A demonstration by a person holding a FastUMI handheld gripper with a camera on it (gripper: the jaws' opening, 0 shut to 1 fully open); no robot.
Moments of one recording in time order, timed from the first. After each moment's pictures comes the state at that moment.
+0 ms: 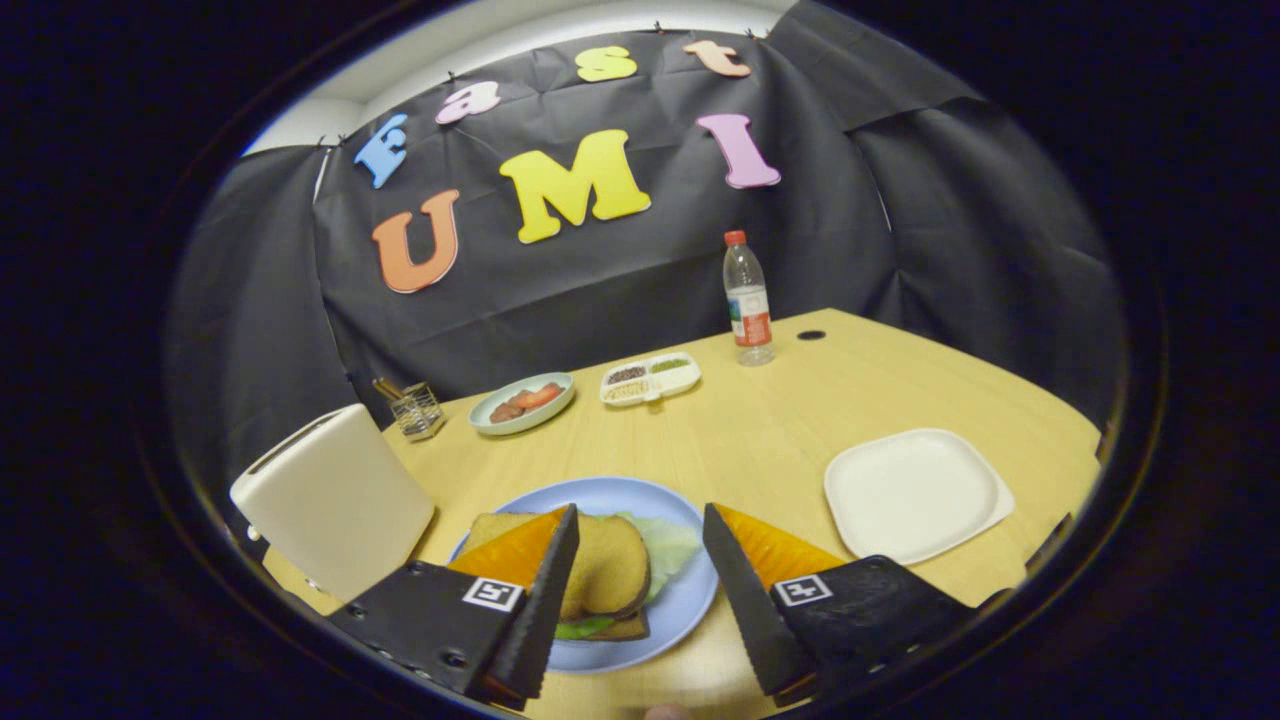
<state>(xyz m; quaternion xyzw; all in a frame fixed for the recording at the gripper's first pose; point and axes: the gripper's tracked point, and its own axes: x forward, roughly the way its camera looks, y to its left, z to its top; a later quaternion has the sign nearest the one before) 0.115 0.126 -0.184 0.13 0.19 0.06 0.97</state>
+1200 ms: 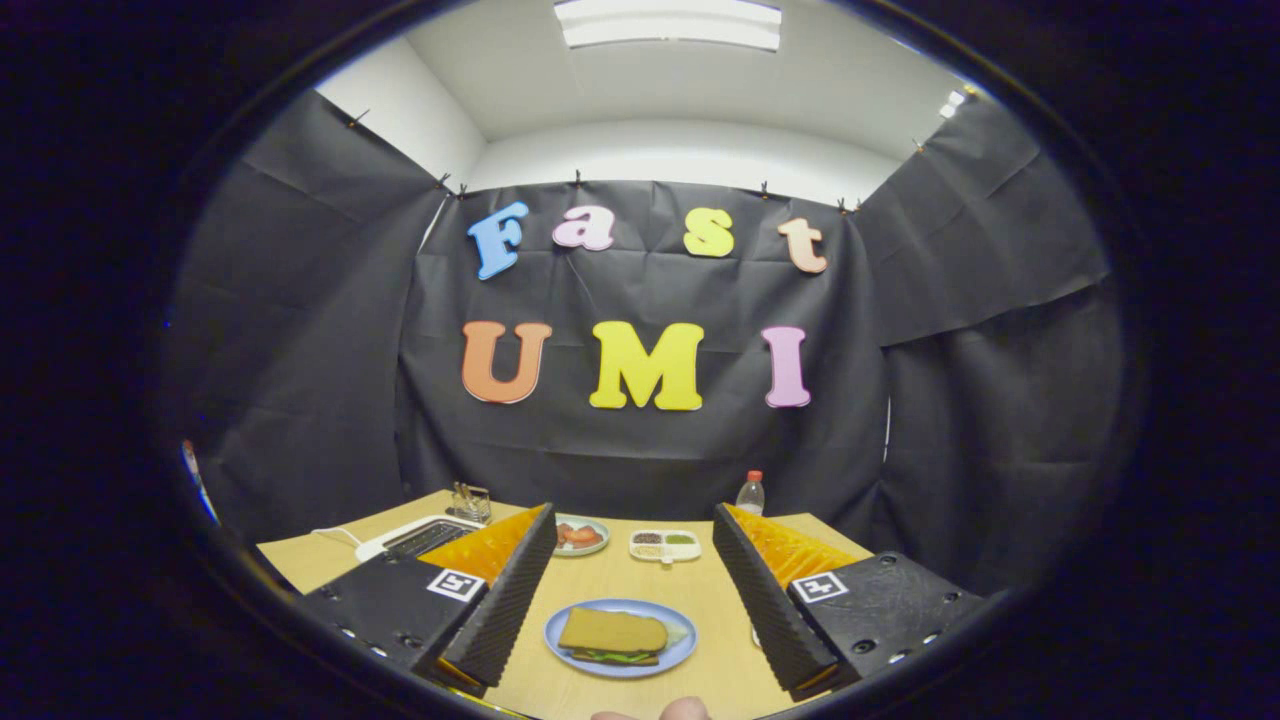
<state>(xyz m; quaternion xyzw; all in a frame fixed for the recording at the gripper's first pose) -0.023 0.163 0.048 0.02 -0.01 0.07 1.00</state>
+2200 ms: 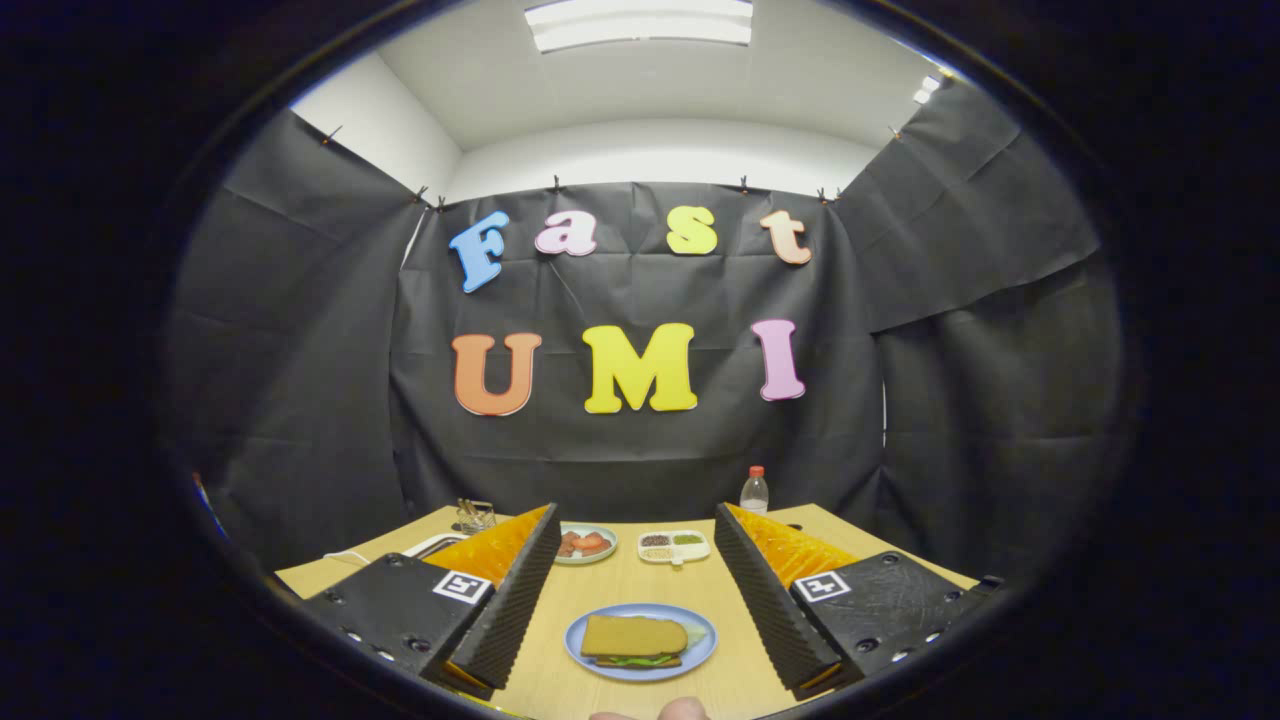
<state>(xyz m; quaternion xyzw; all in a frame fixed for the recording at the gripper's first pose) -0.023 0.167 0.059 0.05 -0.01 0.06 1.00</state>
